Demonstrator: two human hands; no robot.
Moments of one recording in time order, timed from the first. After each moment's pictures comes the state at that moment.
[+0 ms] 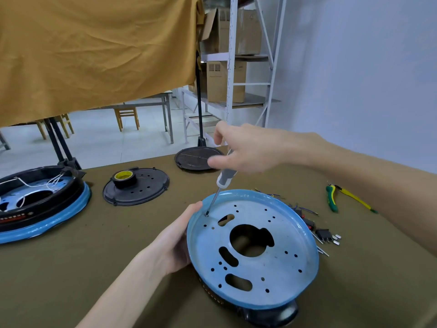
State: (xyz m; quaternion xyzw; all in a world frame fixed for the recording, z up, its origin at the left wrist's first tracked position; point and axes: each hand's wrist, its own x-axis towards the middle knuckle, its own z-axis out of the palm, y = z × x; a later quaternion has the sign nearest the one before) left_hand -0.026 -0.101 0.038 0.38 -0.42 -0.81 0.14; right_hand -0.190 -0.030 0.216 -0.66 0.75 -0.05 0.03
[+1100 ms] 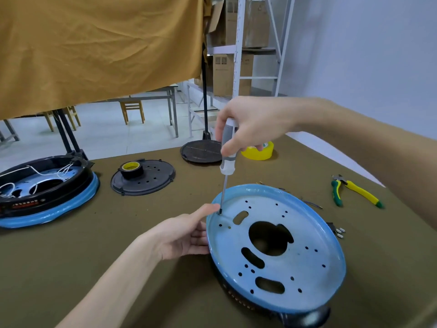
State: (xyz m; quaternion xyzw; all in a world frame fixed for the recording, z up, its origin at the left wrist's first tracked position) left_hand -0.016 -0.109 0.038 0.39 -0.52 -0.76 0.05; right_hand -0.185 -0.032 0.248 -0.69 0.72 -0.07 0.07
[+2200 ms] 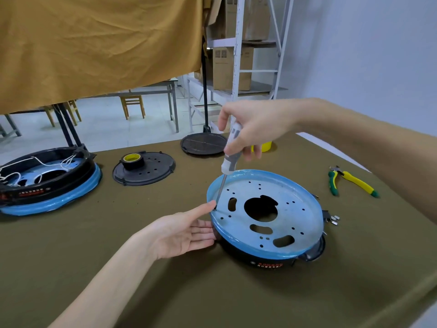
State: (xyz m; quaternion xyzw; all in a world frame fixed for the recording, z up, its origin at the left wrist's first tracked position) left_hand -0.002 -0.098 0.023 0.39 -0.45 -0.80 0.06; right_hand -0.190 -0.018 0.230 -0.67 0.72 -0.09 0.16
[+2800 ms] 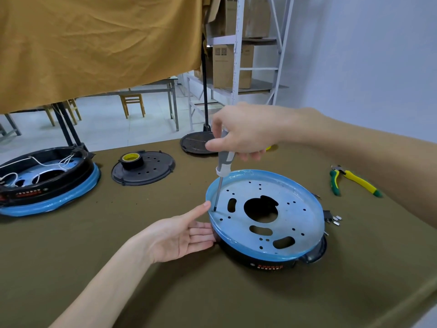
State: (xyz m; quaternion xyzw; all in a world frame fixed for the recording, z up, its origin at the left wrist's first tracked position) left_hand 0.002 -0.105 0.011 0.36 -0.44 -0.82 0.05; right_hand -0.176 -0.028 0.218 -0.69 0.72 -0.05 0.06
